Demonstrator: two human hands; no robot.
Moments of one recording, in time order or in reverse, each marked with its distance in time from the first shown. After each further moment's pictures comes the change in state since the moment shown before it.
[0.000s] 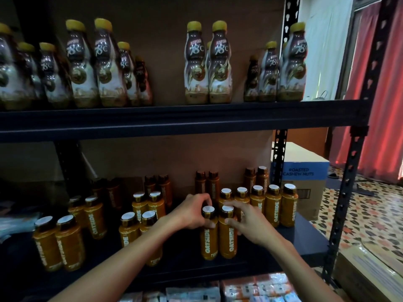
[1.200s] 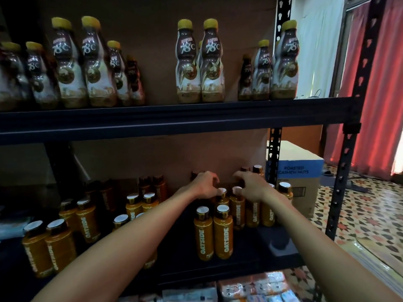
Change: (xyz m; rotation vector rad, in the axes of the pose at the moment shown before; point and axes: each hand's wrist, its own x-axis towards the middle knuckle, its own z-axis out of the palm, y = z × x) left_hand 0.075 0.043 -0.017 0.006 0.059 0.052; right_hand 0.074 0.001 -0.066 -0.288 -0.006 0.161
